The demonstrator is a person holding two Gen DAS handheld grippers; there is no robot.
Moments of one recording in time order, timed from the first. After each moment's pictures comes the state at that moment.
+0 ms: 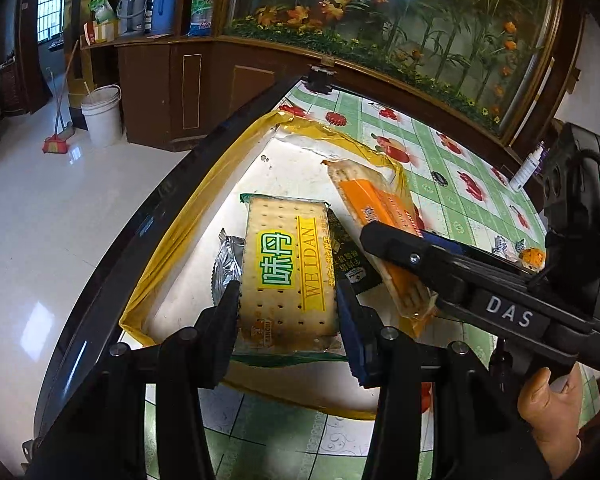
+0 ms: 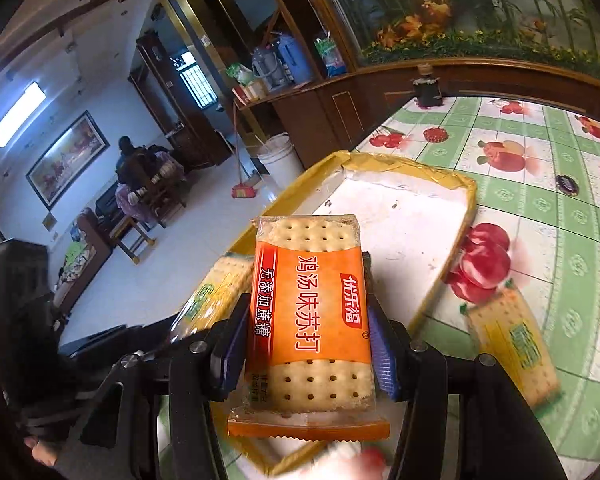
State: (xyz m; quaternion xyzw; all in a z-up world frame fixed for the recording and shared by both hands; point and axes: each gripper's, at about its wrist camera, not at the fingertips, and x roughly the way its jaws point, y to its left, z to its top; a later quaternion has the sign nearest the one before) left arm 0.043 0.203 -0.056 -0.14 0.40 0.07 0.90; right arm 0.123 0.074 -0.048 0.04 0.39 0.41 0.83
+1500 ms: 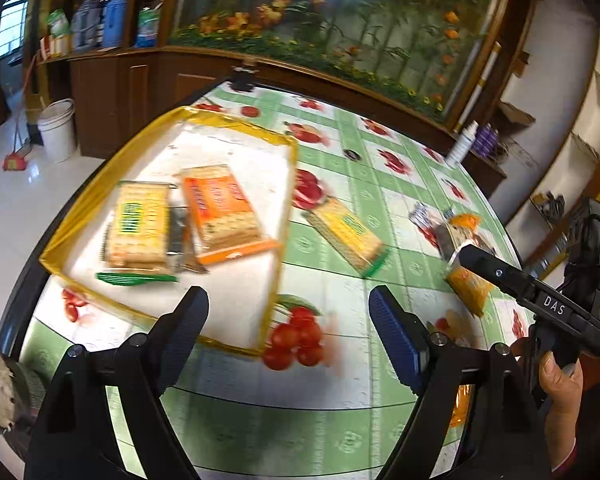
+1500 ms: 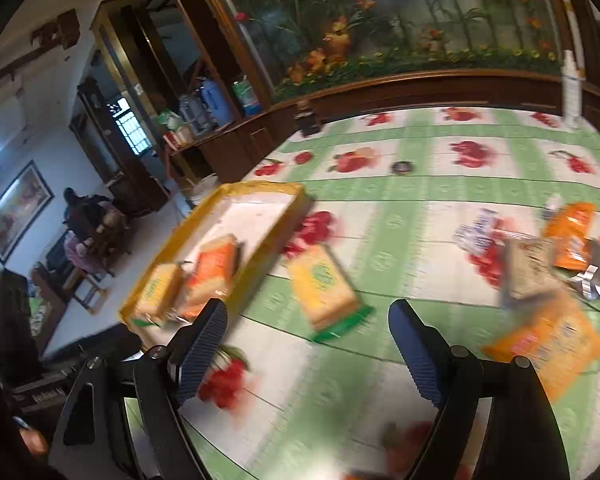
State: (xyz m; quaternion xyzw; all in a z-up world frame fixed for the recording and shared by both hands) left arm 0.007 0.118 -0.039 -0.13 0.38 -0.03 0.91; right arm 0.074 -0.120 -0.040 0.09 0.36 0.26 0.89
